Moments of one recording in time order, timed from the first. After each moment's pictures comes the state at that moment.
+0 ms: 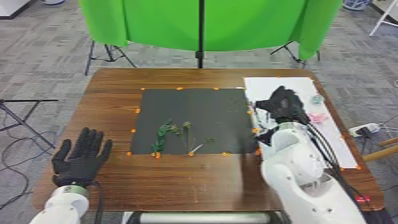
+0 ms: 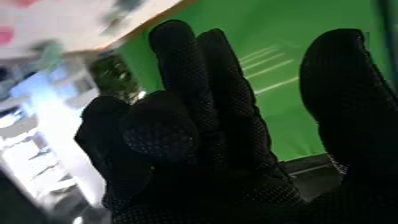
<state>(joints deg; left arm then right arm) 125.3 -64.1 -93.8 -120.2 -15.5 17.7 22.7 -90.4 -66.7 69.0 -112.5 -140.8 2.5 46.3</state>
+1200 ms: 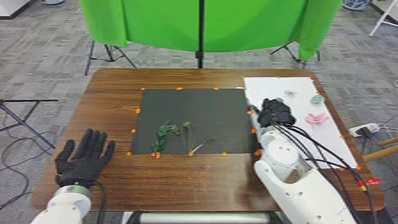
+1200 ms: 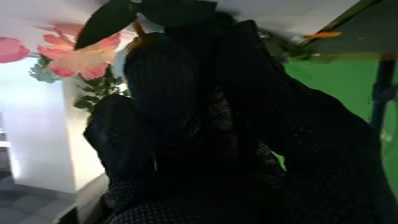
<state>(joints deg) 125.6 -64.9 -93.7 -121.8 -15.3 20.7 22.2 -83.3 -66.6 62.0 -95.7 -152.3 -4.9 43.2</state>
